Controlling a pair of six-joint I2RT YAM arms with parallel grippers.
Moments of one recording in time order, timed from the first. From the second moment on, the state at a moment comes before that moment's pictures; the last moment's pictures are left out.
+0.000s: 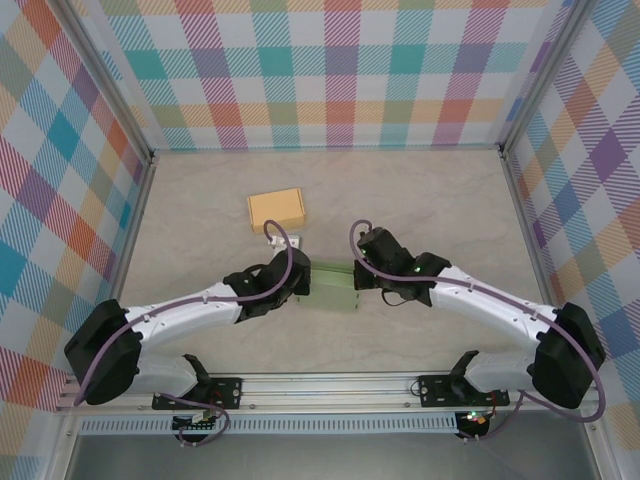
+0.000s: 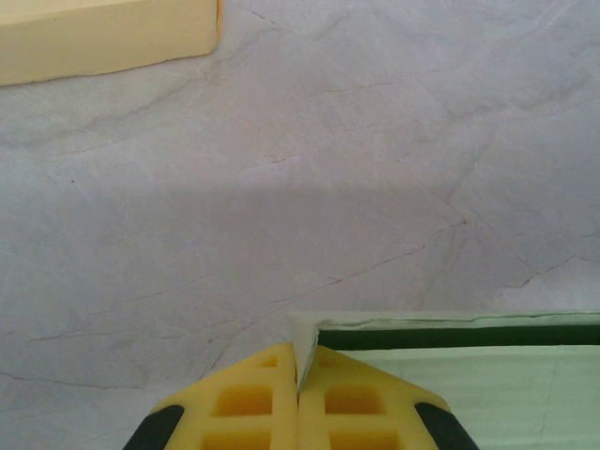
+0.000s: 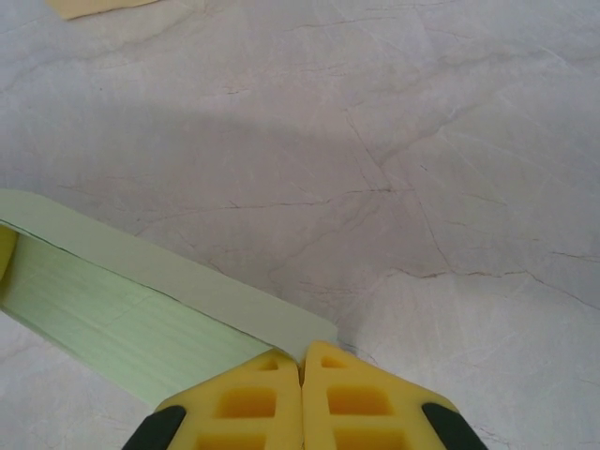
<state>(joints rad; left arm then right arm) -0.90 1.30 0.75 -0.25 -0.39 -0.67 0.84 1.26 0.89 -0.54 0.15 0.62</state>
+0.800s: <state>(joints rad) -0.90 1.37 0.69 0.02 -0.54 -0.66 0.85 1.25 0.74 -0.17 0.34 0.52</state>
